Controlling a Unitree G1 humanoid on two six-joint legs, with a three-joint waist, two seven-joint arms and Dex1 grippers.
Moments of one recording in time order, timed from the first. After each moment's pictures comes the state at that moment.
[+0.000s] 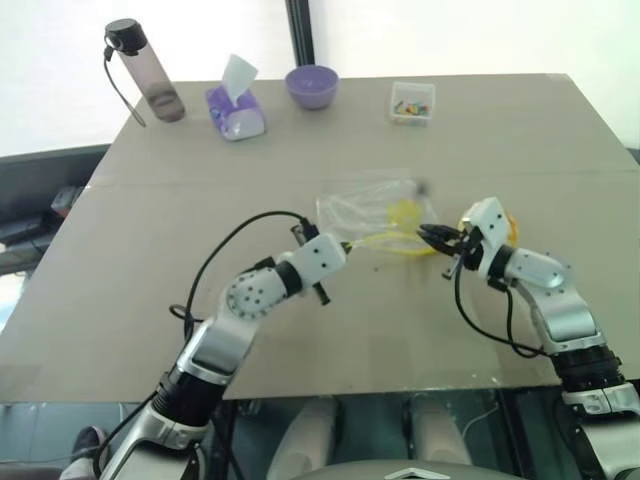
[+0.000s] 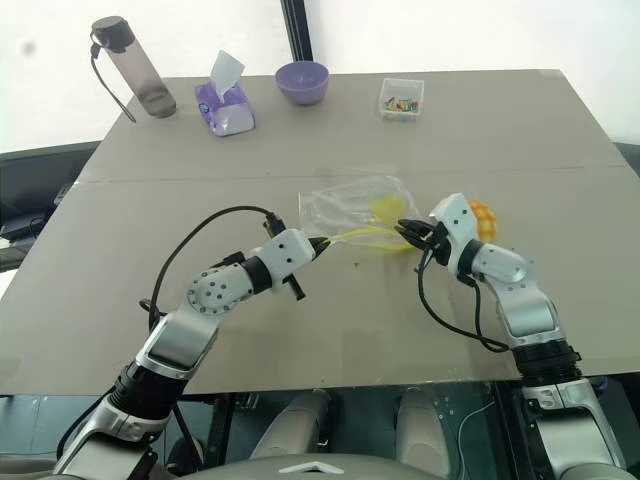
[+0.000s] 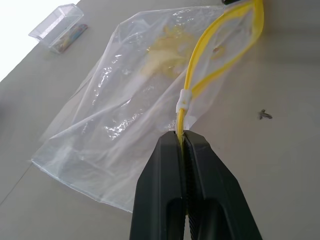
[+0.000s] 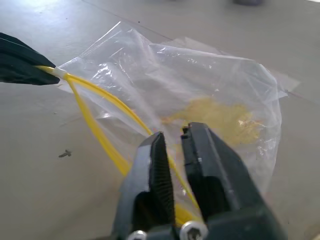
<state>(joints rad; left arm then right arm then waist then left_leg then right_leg) -0.29 0.49 -0.29 -0.21 0.11 0.21 -0.57 -0.37 -0.49 0.09 0.06 0.08 0.01 0.79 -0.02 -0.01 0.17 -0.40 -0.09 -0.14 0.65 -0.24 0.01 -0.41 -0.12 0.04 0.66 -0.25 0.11</state>
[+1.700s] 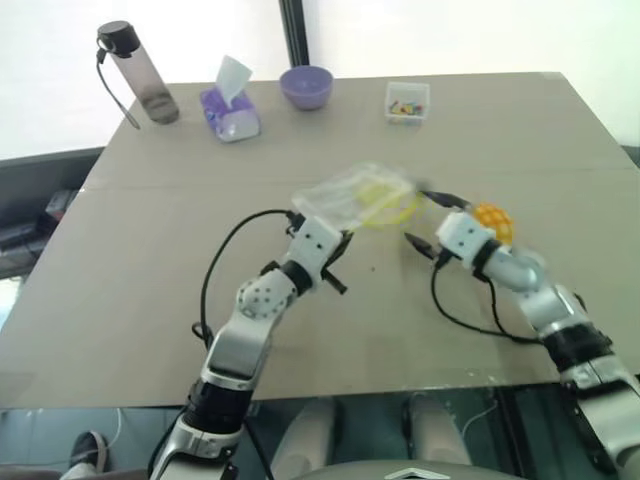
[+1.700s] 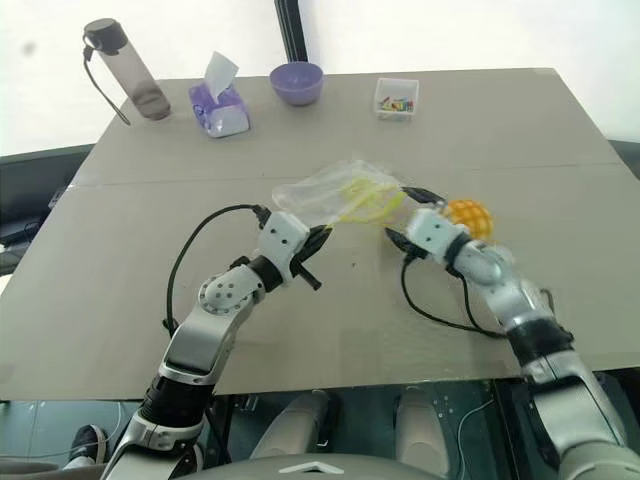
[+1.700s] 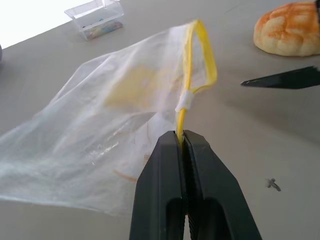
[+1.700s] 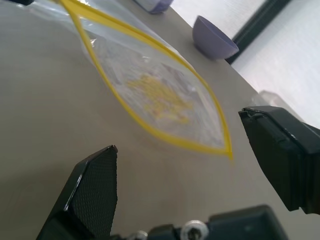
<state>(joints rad) -0.26 0.27 -0.18 -0.25 0.02 0.36 -0.46 -0.43 -0.52 0.19 0.29 -0.20 -0.38 0.43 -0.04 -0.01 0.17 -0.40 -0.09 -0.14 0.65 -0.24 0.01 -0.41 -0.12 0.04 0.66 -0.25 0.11</state>
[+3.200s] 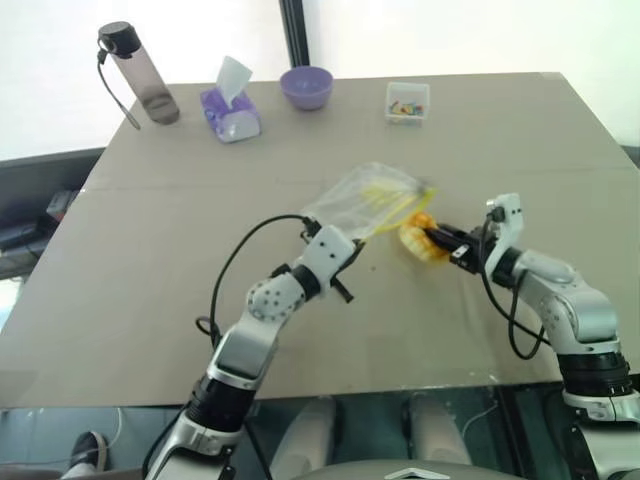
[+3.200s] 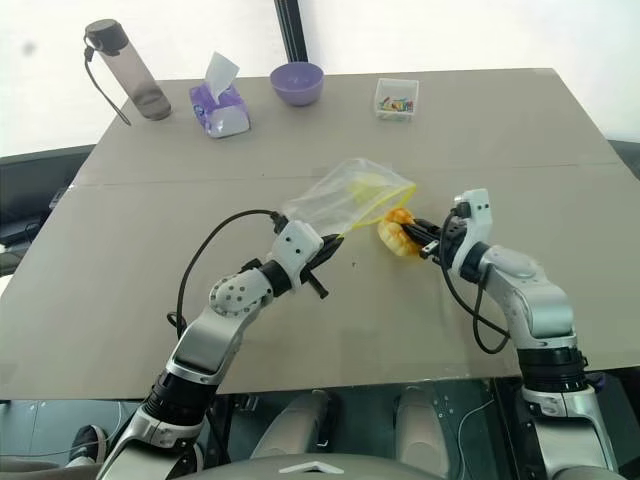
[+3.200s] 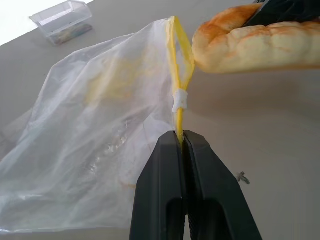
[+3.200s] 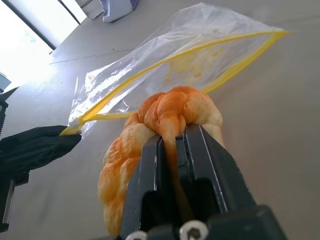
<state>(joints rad) -0.26 0.30 -0.25 -0.20 0.04 0.30 -0.51 -0.37 -0.44 -0.04 -0.10 0.44 0.60 0.65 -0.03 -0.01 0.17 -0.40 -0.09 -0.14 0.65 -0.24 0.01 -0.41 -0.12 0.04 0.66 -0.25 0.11</state>
